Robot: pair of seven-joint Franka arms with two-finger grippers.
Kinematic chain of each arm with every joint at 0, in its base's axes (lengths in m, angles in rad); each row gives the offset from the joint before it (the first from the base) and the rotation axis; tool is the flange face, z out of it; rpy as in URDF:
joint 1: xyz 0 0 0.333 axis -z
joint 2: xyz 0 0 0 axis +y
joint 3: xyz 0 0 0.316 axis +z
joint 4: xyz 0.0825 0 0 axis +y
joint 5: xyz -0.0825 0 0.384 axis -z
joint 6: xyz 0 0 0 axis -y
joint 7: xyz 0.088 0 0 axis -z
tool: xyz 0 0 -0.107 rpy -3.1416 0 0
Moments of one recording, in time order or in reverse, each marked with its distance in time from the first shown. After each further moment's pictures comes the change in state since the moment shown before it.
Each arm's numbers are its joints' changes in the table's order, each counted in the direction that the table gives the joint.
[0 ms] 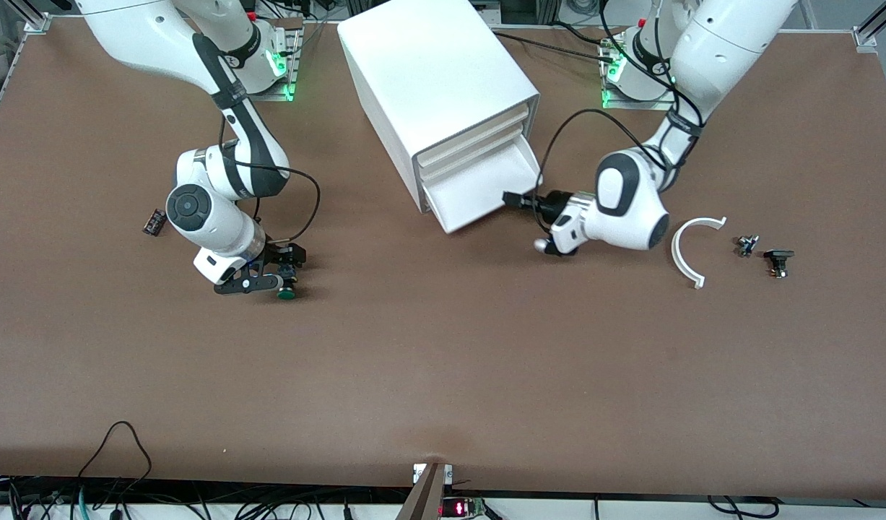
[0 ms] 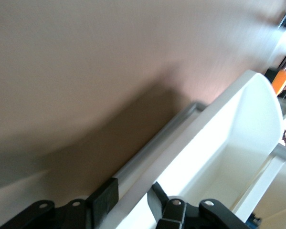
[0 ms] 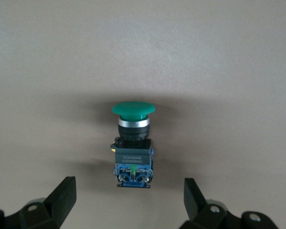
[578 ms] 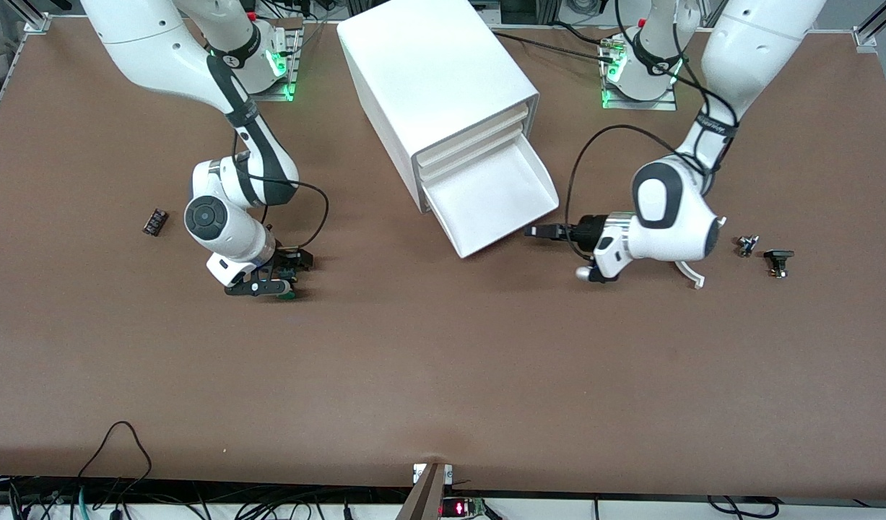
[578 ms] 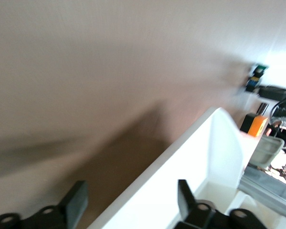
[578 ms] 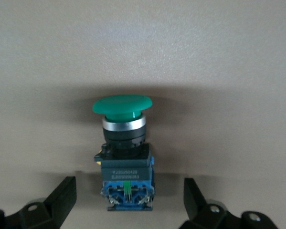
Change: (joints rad) left arm -0.085 -0.086 0.027 -0.039 -0.041 0.051 -0.019; right arm 0.000 0.086 0.006 0.000 0.000 0.069 0.048
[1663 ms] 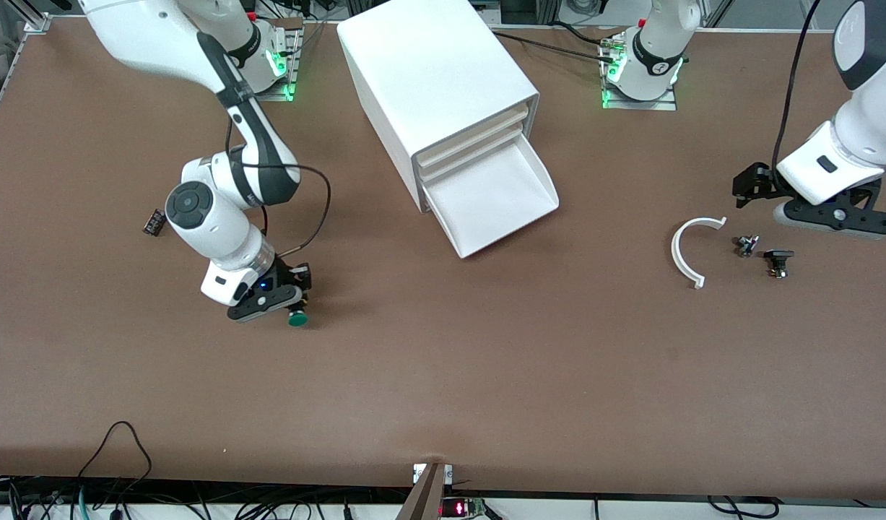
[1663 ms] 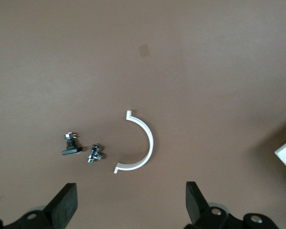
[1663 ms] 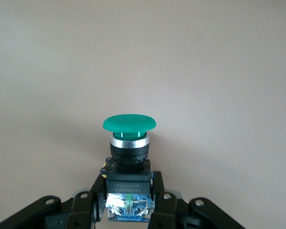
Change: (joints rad) left arm -0.139 -0.411 0.057 -0.302 -1.040 -0.435 -0.180; right arm -0.003 -0.064 0.074 -0.218 0.003 -0.004 -0.345
